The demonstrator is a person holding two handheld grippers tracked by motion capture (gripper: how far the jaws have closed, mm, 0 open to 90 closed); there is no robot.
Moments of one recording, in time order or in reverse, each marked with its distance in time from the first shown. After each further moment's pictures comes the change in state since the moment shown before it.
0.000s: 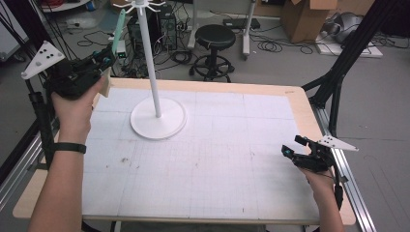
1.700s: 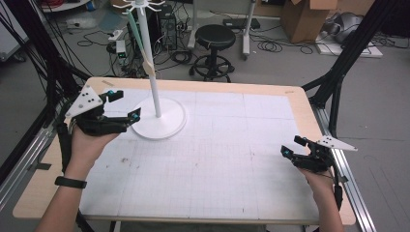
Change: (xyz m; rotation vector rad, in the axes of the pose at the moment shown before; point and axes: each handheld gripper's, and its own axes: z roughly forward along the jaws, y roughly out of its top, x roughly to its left) left arm -0.043 -0.081 -0.019 0.271 -0.115 0.082; right arm 0.002 -0.001 0.001 0.011 0.001 0.002
